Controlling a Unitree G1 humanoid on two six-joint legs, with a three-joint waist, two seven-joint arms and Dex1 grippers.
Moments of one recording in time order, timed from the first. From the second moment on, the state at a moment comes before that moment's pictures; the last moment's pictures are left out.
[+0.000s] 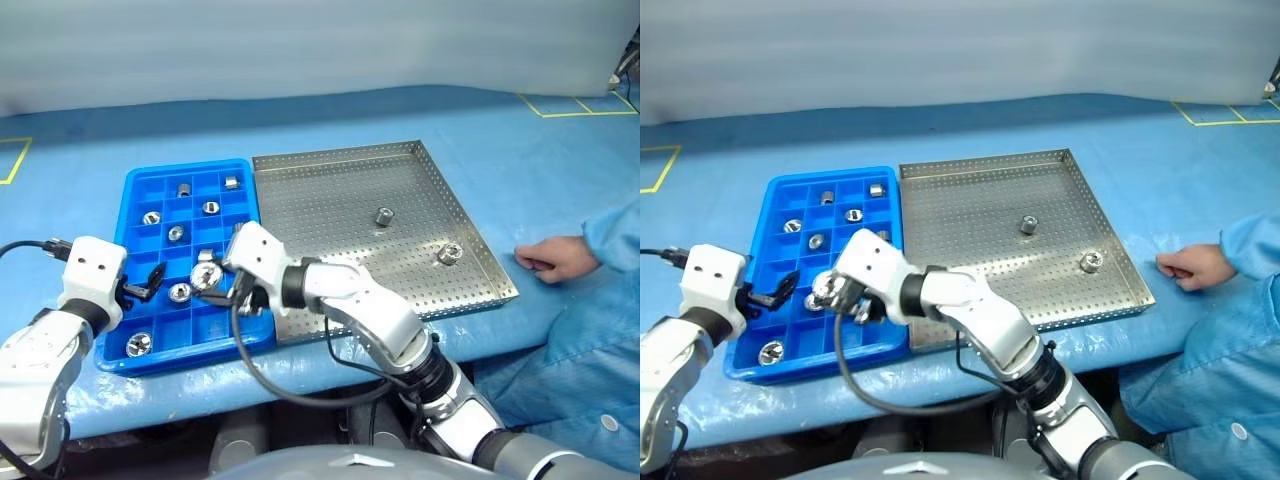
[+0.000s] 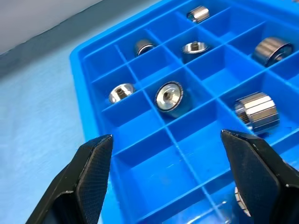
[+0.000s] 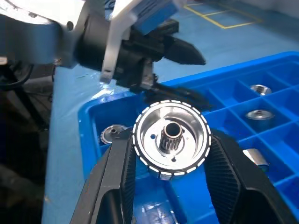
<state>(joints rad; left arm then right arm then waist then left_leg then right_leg) 0.21 0.63 0.38 -0.62 -0.27 0.75 -0.32 -0.50 0.00 0.64 -0.28 0.15 0.74 0.63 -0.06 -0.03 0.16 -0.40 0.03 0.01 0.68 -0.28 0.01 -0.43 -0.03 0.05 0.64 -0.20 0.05</state>
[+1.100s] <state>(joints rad) 0.02 0.47 0.08 -0.58 -0.30 0.67 -0.42 -0.45 -0.15 0.18 -0.16 0.10 0.72 0.41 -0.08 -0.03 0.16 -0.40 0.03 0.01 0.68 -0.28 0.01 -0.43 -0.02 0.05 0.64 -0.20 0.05</state>
